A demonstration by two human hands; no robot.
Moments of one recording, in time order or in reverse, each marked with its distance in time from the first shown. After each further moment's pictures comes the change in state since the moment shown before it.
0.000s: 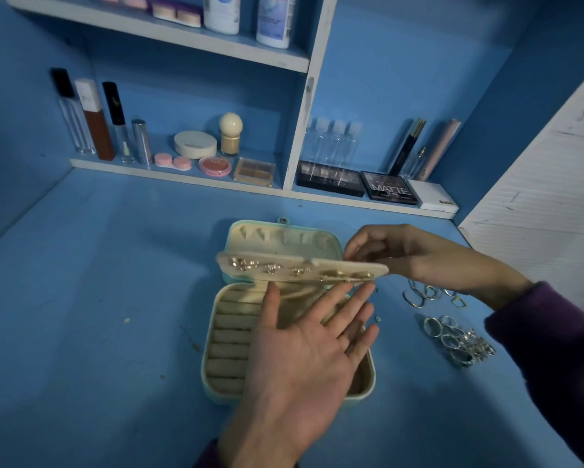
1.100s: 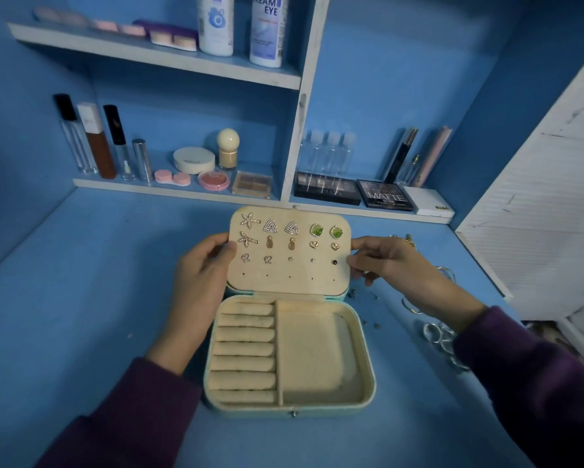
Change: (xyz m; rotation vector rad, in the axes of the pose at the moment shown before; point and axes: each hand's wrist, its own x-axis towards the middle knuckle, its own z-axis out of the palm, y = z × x) left_hand 0.027 0.111 -0.021 1.233 0.399 0.922; right_hand 0.018 0.030 0.022 0.189 0.442 0.110
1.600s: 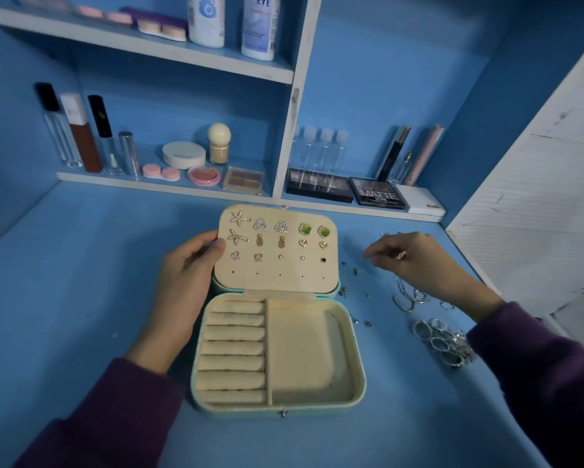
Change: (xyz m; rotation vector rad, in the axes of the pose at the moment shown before) left_hand 0.001 -0.003 -0.002 -0.119 -0.001 -0.071; right_hand -0.002 0.014 -0.038 -0.549 0.136 -0.119
